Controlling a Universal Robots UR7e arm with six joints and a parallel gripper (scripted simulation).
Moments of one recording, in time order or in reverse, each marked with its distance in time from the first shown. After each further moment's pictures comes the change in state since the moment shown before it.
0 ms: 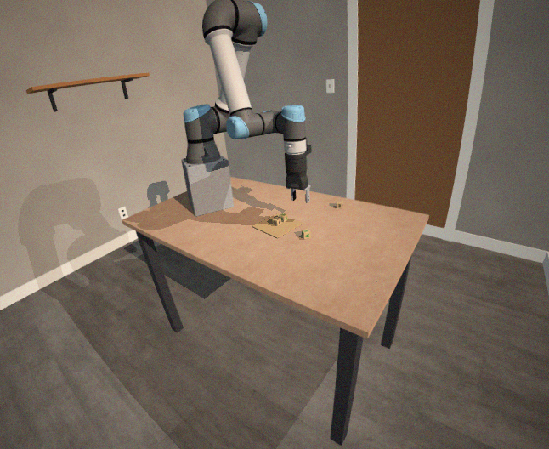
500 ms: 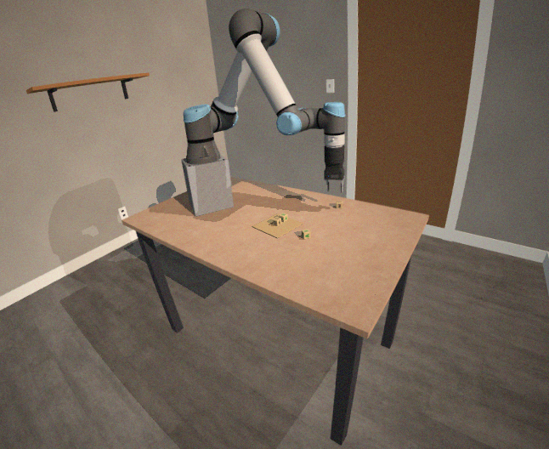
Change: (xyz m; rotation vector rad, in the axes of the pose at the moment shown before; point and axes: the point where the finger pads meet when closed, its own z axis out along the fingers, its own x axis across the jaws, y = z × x) arm 0.082 -0.149 0.004 0.000 0.002 -0.234
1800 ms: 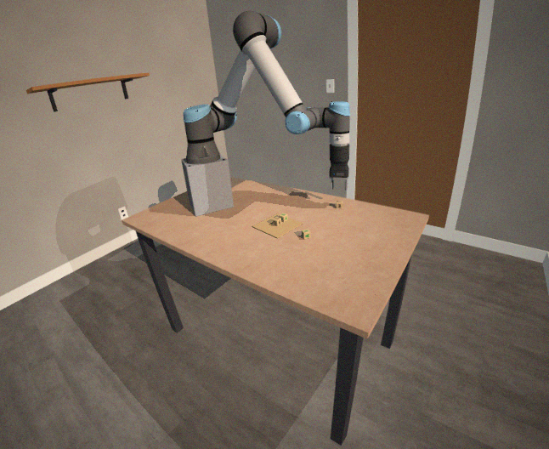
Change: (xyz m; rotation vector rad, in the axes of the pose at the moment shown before) arm 0.015 -0.029 0.000 0.000 0.000 -0.040
